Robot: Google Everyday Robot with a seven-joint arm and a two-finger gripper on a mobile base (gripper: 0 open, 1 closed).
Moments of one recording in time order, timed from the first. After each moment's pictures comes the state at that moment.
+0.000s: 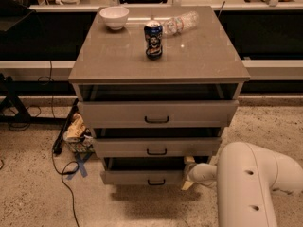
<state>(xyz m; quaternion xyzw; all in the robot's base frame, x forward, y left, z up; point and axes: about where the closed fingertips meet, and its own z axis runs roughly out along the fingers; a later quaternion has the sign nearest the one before) 0.651 -0.183 0.202 -0.65 0.69 -0.10 0.30</state>
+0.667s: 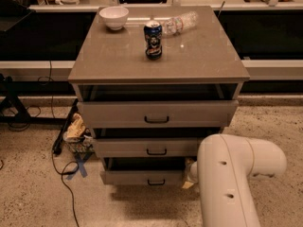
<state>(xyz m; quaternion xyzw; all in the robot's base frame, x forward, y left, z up) 0.642 -0.193 0.184 -0.63 0.73 -0.08 0.24</state>
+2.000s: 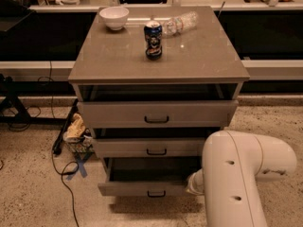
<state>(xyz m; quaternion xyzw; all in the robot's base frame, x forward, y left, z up) 0.583 -0.205 0.190 -0.58 0.78 -0.06 0.21</state>
